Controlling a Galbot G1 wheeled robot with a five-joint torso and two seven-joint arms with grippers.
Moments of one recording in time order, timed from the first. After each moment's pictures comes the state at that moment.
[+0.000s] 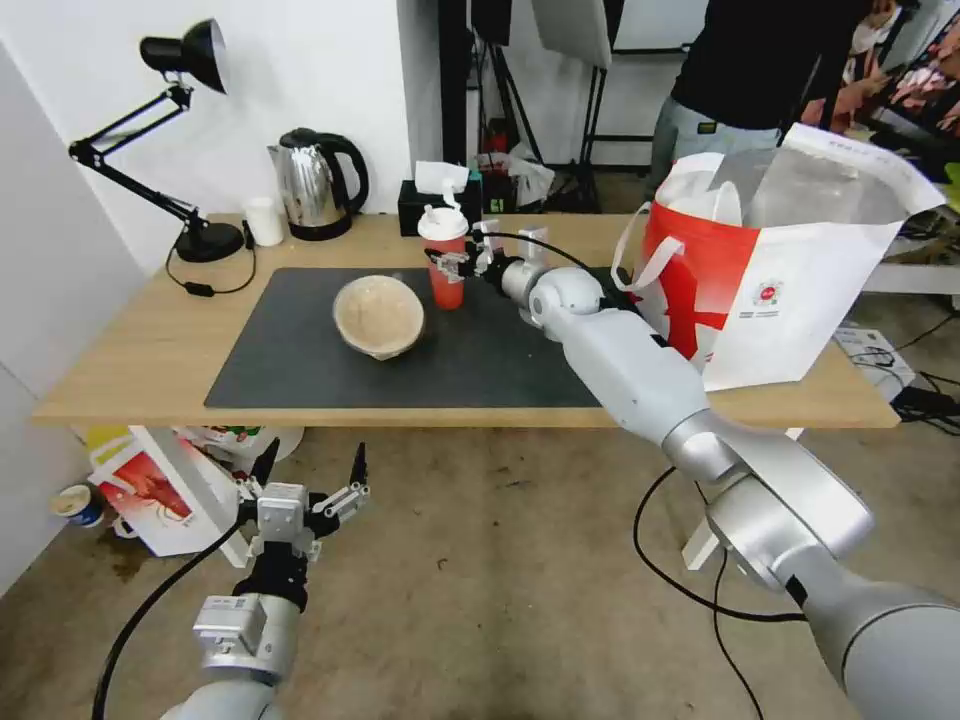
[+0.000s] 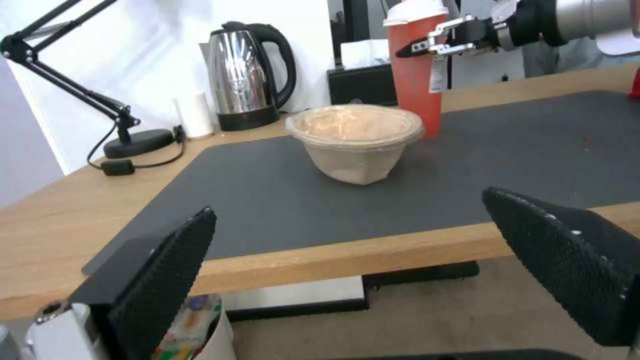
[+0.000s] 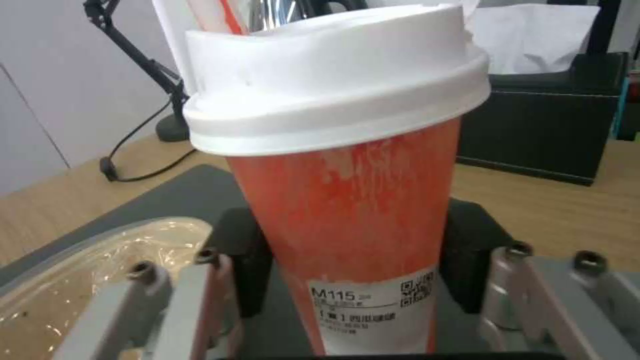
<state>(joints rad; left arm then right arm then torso) 1.80 -1.50 -0.55 -2.30 0.00 0.00 0.00 -0.12 1.41 -0.22 0.85 0.75 -0.20 -0.29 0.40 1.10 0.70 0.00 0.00</state>
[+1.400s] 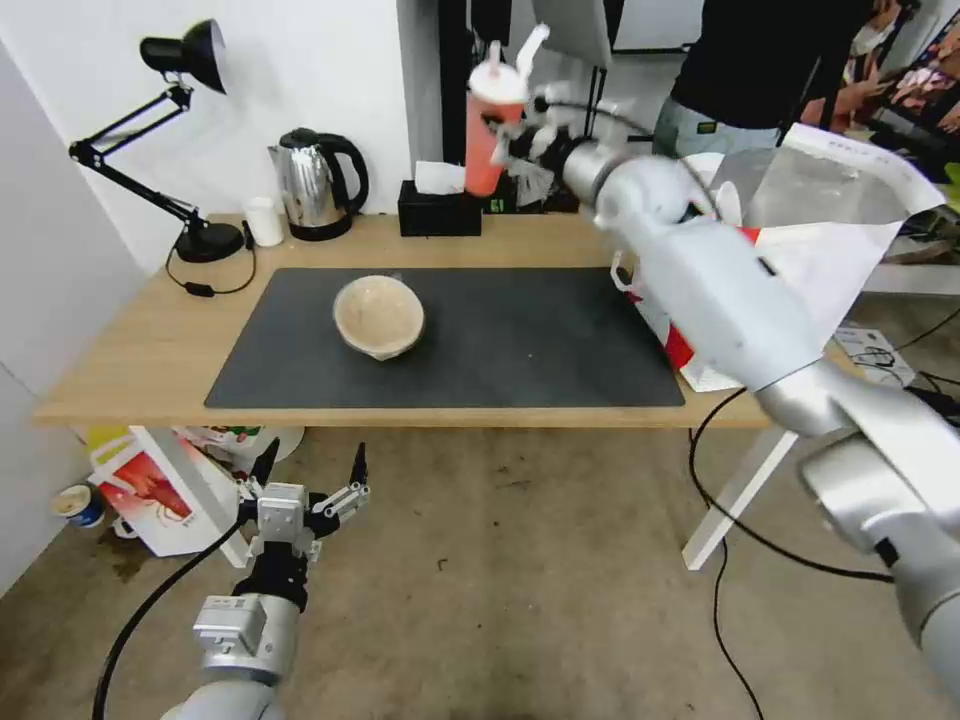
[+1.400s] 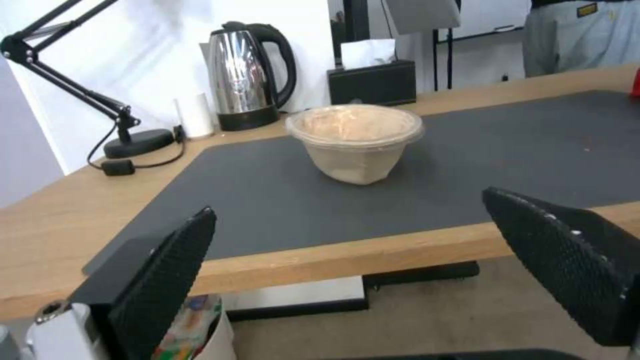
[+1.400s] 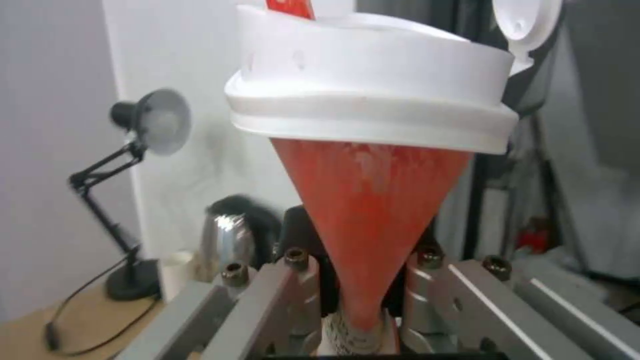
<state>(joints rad) 1.80 -1.50 -0.55 -2.30 0.00 0.00 0.00 0.08 1.16 -0.19 1.19 0.88 -0.29 -0.14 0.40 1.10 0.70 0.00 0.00</state>
